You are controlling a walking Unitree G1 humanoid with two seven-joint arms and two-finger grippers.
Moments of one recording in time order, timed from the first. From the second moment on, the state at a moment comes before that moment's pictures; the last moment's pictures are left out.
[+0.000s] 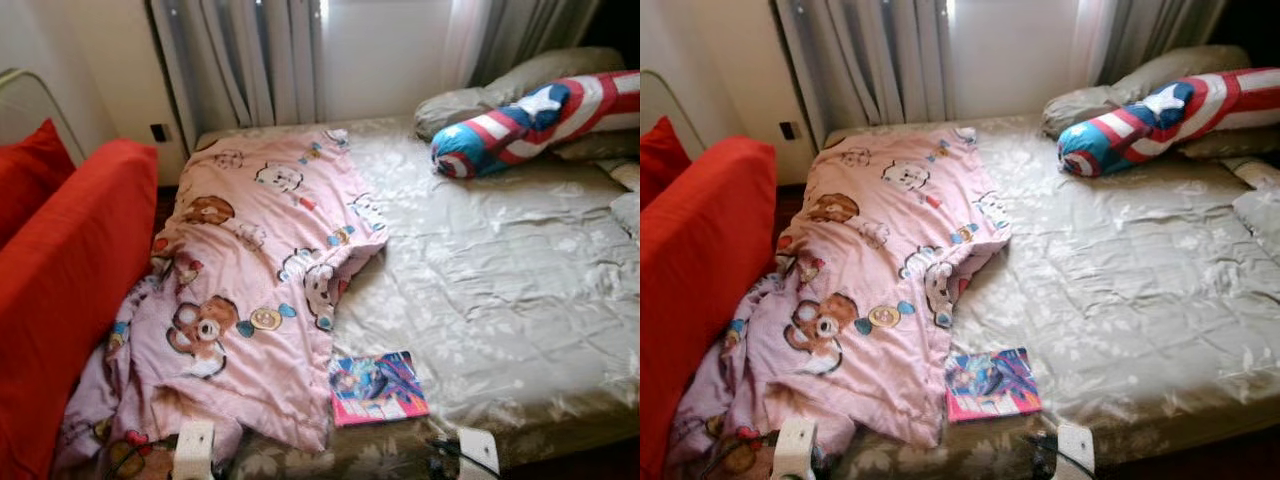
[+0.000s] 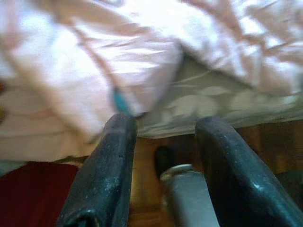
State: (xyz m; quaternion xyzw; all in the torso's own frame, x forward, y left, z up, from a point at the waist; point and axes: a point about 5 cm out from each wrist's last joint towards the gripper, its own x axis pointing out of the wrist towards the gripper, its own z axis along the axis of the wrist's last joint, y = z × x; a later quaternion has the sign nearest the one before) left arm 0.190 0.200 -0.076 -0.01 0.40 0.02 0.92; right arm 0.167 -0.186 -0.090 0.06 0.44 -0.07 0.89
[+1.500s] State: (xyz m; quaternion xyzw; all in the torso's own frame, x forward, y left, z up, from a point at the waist) left arm 0.188 0.200 -0.076 -0.02 0.40 0.02 0.91; right arm 0.178 -0.184 -0.085 0.05 0.43 -0.05 0.90
